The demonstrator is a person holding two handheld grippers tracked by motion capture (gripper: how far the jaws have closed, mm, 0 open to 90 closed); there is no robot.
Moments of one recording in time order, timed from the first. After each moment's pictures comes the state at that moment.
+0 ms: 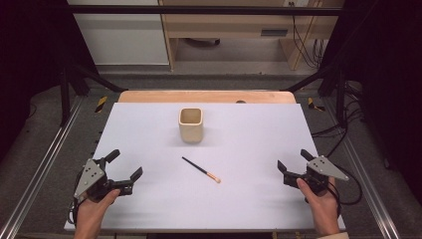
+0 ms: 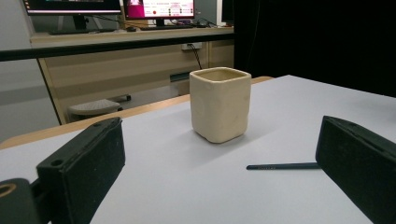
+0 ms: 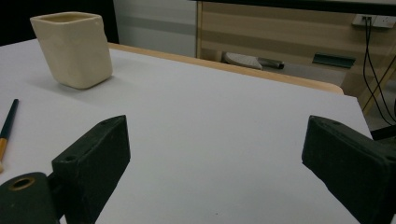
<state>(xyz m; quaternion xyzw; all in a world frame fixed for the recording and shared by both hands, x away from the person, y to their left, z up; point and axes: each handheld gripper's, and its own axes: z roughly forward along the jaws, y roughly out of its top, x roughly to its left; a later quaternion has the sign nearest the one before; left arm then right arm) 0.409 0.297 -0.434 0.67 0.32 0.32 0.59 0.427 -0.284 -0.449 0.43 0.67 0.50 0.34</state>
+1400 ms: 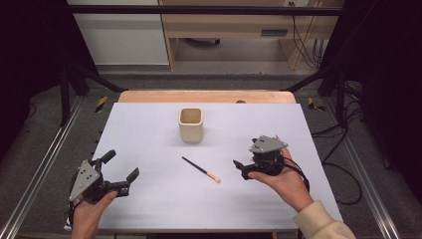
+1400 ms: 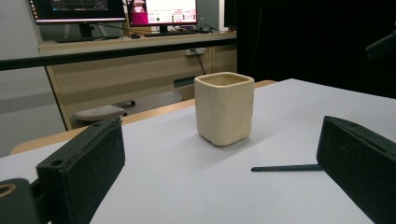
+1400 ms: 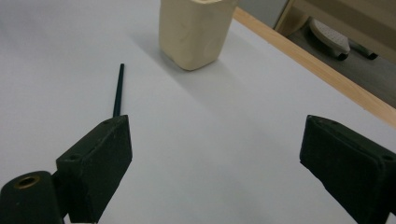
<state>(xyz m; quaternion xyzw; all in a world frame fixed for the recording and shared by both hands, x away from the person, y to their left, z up) 0.404 0.304 -0.432 0.66 0.32 0.33 0.59 0.460 -0.159 -0.386 0.29 0.83 0.40 0.26</state>
